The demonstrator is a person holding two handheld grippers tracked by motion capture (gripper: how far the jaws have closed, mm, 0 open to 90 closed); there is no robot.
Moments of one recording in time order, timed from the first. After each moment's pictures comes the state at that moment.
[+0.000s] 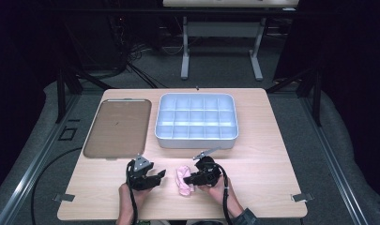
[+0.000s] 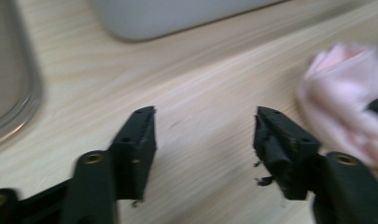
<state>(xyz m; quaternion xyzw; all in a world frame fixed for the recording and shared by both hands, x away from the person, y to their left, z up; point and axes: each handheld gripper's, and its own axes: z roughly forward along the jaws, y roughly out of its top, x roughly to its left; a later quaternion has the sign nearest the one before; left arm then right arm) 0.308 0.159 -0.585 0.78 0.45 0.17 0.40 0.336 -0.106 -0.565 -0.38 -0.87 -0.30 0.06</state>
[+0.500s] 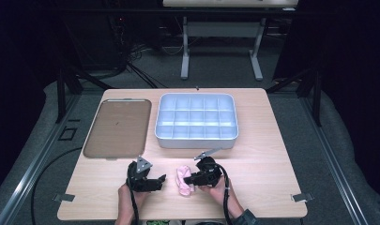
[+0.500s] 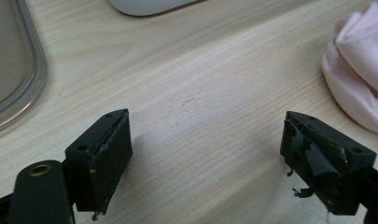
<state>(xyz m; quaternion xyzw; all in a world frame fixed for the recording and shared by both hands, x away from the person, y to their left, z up) 0.308 0.154 -0.591 0.81 0.43 0.19 0.36 0.335 -0.108 -0.567 -0.38 -0.87 -0.30 0.06</state>
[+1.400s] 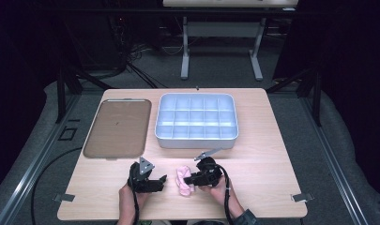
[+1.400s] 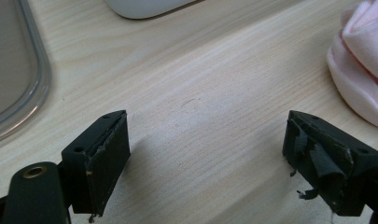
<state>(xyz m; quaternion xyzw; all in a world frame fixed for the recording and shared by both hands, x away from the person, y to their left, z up) 0.305 0.150 -0.590 0.81 0.42 0.21 0.35 0.334 -0.110 -0.565 -0.37 -0.88 -0.30 0.06</state>
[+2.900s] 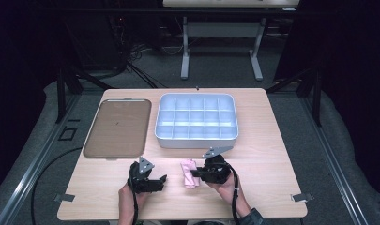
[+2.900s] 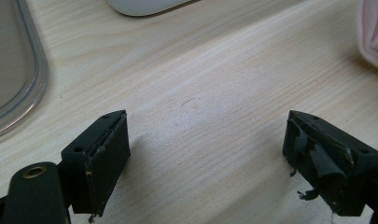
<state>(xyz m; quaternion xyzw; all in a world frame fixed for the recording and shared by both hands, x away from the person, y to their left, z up) 0.307 0.151 -0.591 0.81 0.43 0.20 0.35 0.323 -0.125 -0.544 -0.36 -0.84 -0.41 -0.02</state>
